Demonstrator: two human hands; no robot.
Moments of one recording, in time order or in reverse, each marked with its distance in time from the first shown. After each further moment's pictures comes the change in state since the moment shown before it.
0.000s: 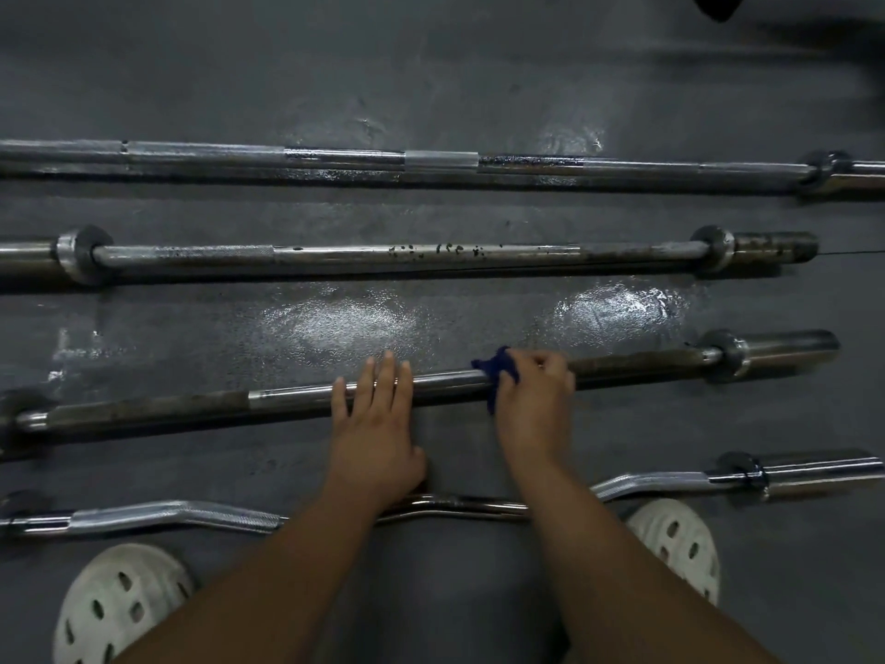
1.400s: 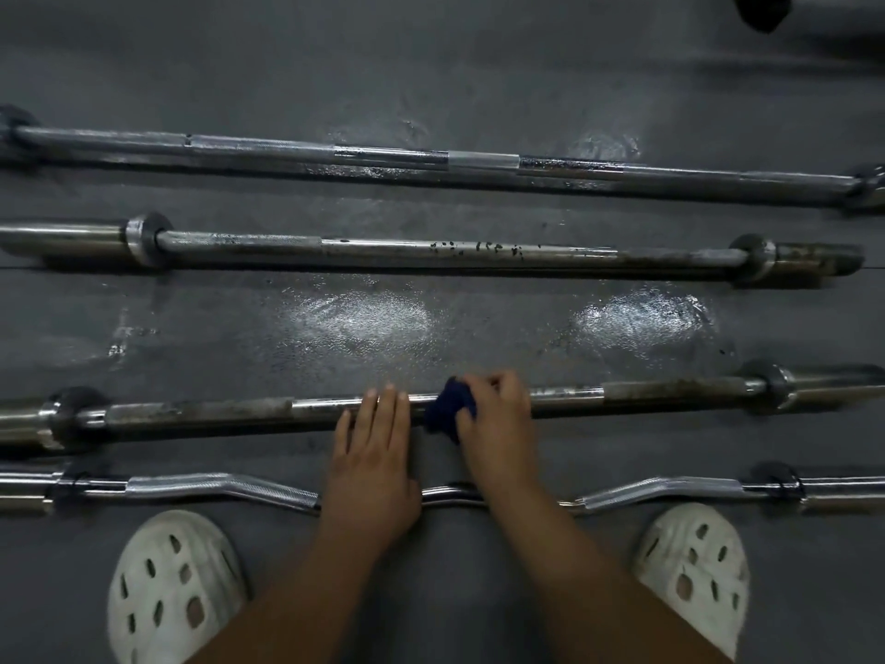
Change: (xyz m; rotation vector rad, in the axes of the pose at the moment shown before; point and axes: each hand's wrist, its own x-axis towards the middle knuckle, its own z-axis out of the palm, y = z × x) left_hand -0.060 -0.028 0.012 -0.042 0.009 -0.040; right_hand -0.057 -0.040 0.025 0.043 -0.211 -0.228
